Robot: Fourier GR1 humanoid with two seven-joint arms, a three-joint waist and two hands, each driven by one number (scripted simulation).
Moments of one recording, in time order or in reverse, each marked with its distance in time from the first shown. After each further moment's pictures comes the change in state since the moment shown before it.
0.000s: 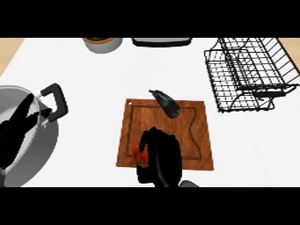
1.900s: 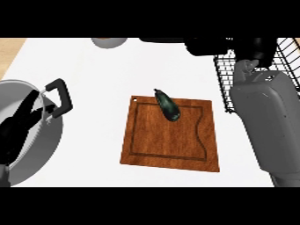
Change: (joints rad) left arm -0.022 -0.033 0.015 -0.007 -0.032 -0.031 -0.024; right arm -0.523 -0.151 -0.834 -0.029 -0.176 0.252 -0.267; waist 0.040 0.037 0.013
